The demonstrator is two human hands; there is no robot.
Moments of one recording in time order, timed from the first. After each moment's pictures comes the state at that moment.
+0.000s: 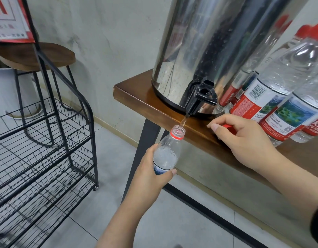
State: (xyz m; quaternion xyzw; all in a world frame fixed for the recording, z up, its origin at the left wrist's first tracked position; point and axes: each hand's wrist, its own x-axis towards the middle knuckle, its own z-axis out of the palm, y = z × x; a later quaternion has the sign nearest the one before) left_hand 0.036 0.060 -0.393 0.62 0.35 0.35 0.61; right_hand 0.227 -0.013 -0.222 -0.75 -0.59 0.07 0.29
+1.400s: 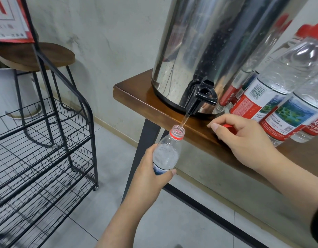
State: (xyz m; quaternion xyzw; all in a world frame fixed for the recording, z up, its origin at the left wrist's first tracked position) left_hand 0.036 0.059 -0.390 0.62 0.35 0.35 0.61; right_hand 0.228 -0.012 -0.223 -0.74 -0.60 0.06 0.30
